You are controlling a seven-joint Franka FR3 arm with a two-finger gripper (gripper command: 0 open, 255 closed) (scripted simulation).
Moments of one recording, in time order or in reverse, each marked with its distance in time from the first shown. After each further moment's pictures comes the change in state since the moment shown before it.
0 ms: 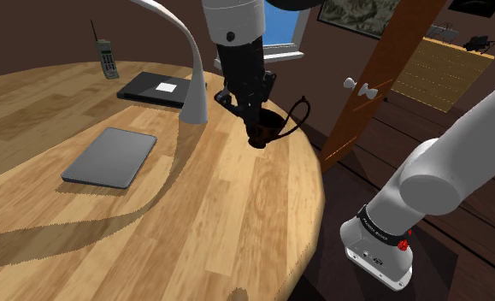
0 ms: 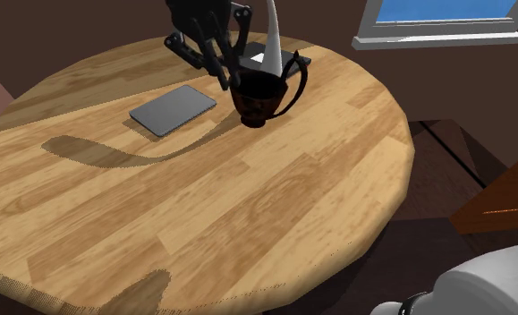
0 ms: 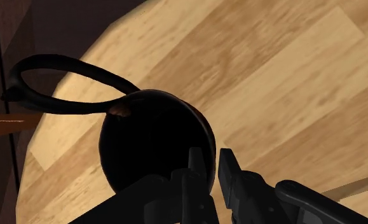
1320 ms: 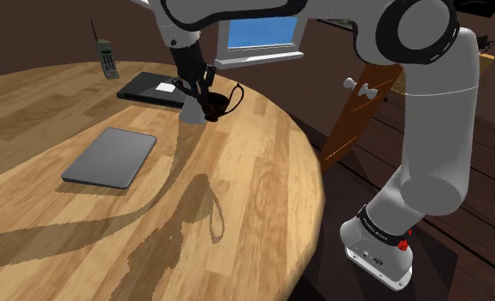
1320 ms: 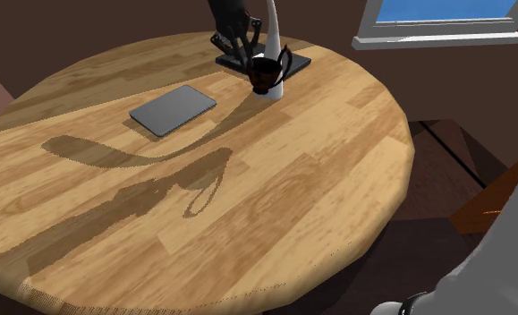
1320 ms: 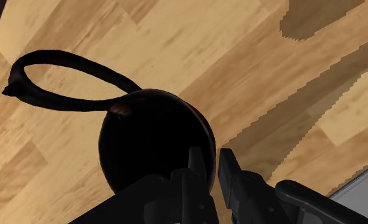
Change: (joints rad) arm 0.034 0.690 -0.118 0.602 -0.401 -0.012 -0.075
